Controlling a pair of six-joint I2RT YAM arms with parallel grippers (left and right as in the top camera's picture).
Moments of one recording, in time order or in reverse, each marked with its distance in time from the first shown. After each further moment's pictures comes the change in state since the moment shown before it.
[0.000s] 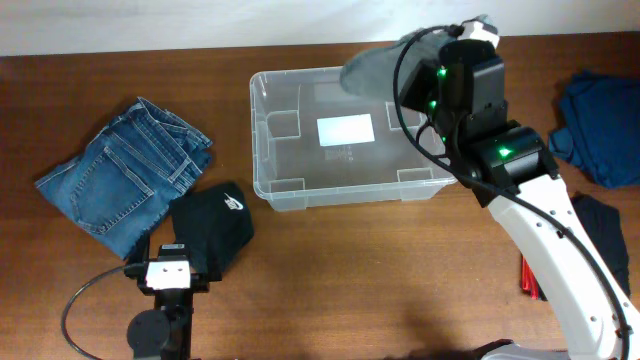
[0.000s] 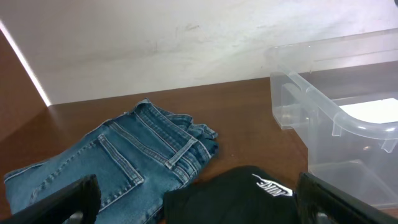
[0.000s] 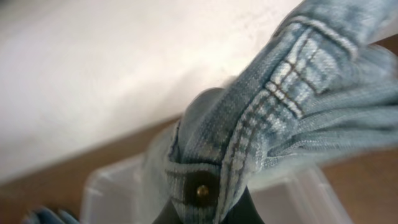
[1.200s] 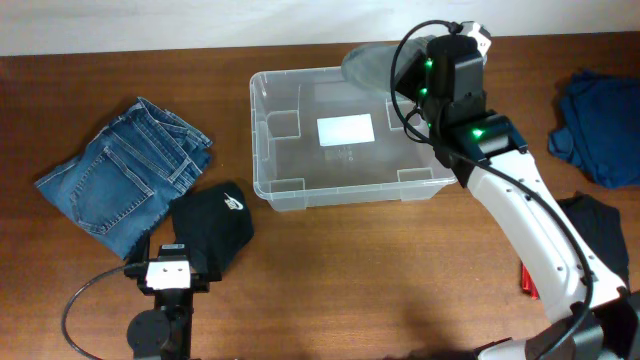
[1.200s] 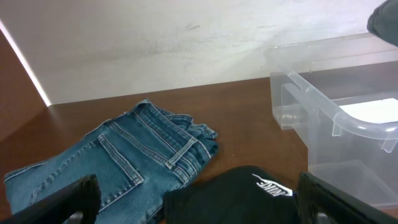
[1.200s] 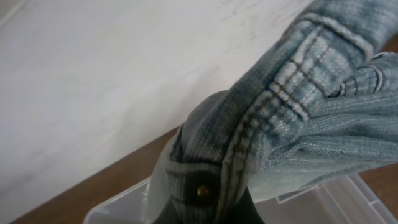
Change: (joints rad) left arm 0.000 0.000 0.000 0.000 0.000 0.000; right arm -0.038 0.130 -0.059 0.182 -0.008 0.129
